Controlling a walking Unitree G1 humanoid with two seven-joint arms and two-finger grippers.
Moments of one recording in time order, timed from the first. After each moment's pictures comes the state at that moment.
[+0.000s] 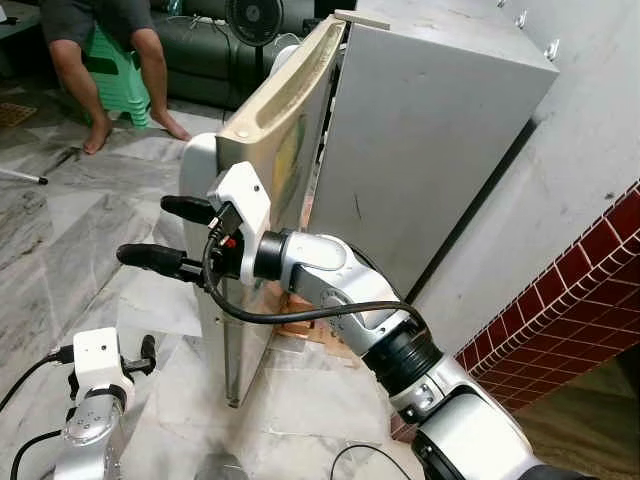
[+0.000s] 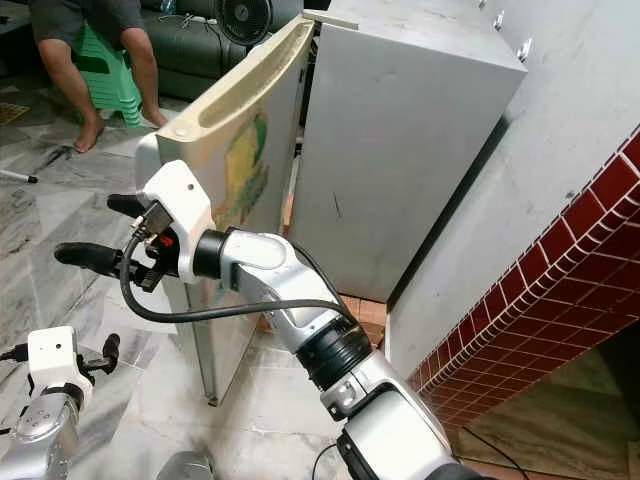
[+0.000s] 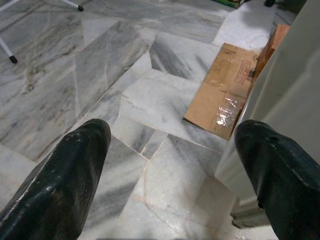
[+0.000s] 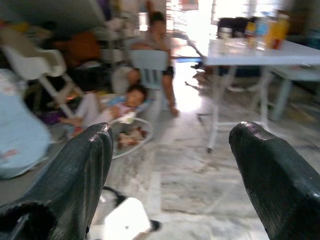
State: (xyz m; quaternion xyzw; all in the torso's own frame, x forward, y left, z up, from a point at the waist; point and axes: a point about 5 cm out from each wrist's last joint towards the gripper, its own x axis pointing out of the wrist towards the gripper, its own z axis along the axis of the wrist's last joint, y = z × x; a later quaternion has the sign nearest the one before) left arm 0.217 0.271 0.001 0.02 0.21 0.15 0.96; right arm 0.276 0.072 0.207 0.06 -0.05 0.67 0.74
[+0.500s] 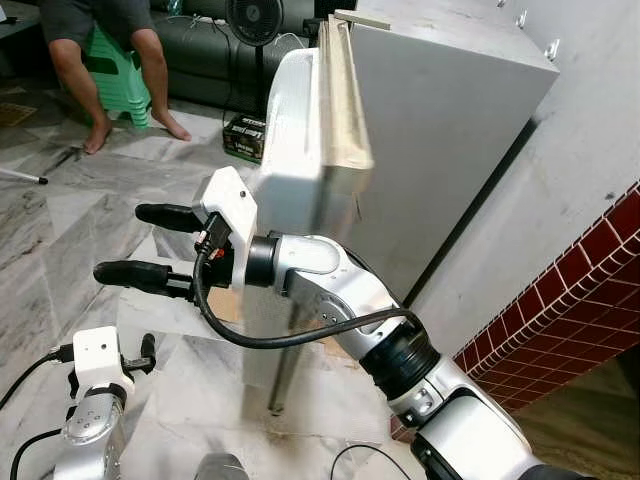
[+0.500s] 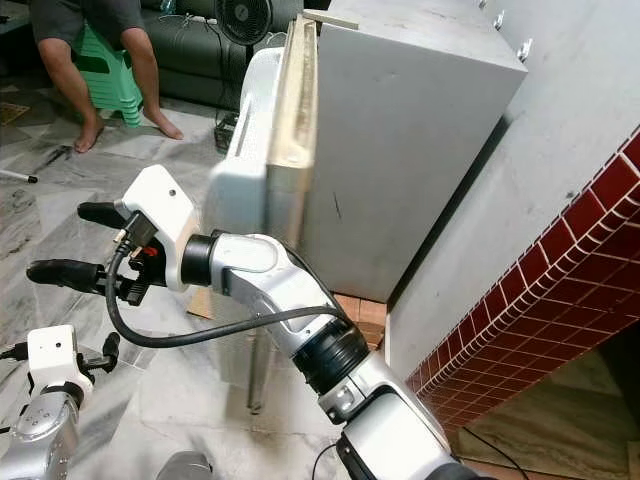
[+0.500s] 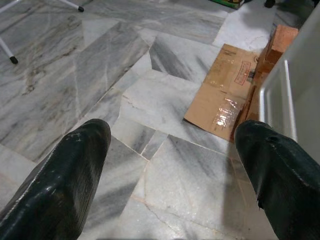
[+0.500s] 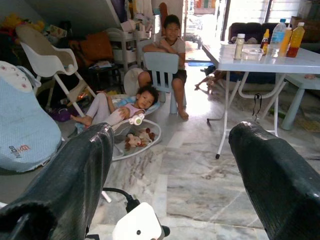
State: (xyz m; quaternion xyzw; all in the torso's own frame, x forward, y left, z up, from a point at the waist) left arm 0.217 0.271 0.001 0.02 0.21 0.15 0.96; right arm 0.273 0.074 0.209 0.06 -0.05 0.68 0.73
